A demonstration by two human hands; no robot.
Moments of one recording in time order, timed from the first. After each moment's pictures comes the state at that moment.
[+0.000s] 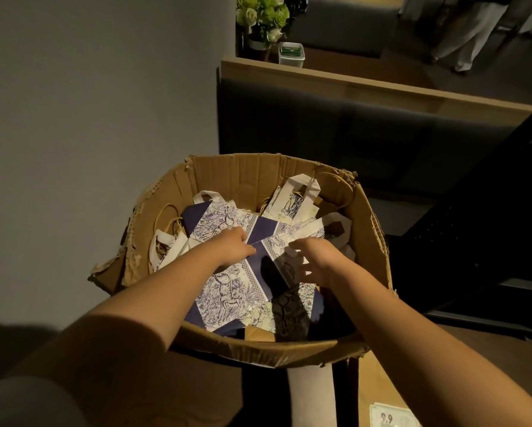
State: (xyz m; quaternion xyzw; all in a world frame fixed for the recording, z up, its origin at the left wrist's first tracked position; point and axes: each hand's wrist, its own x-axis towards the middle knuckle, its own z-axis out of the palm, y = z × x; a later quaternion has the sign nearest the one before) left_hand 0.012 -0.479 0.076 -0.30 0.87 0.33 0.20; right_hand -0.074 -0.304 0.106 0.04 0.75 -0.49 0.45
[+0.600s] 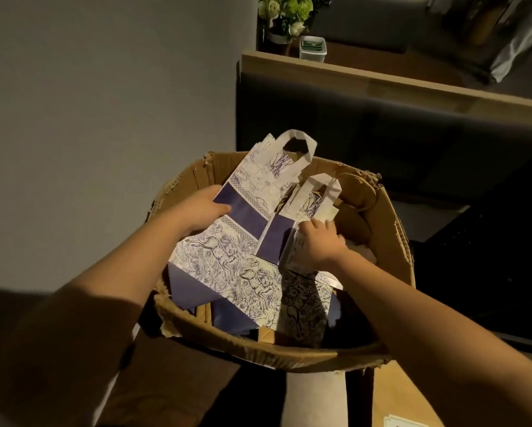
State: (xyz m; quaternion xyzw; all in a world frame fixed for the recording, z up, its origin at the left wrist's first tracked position) left_hand 0.037 -0.545 0.127 -0.33 0.80 0.49 0.02; right_hand -0.105 -0.338 0.072 -0.35 0.91 -0.02 0.21
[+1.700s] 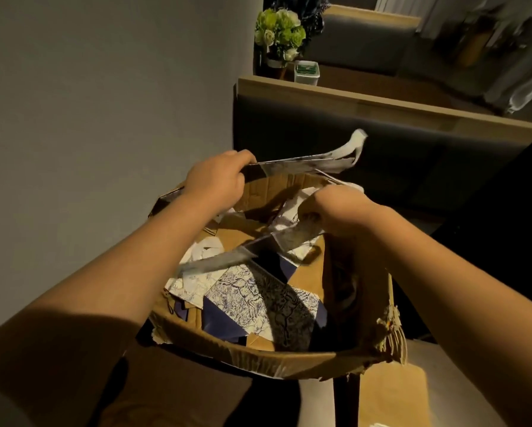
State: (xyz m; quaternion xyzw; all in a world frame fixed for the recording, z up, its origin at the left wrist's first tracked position) left_hand 0.004 -0.508 0.194 -0.21 0.96 0.11 -0.18; right_hand -0.132 -0.322 0.205 -0.61 0.79 0.08 0.03
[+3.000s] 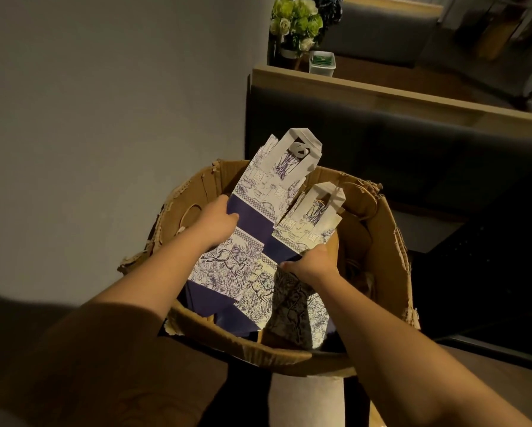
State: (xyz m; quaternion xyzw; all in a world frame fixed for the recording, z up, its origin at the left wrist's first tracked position) left_hand 0.035 -0.513 0.124 -0.38 0.84 0.39 -0.05; right_hand -0.077 -0.341 0.056 -0.12 0.93 -0.18 0.31
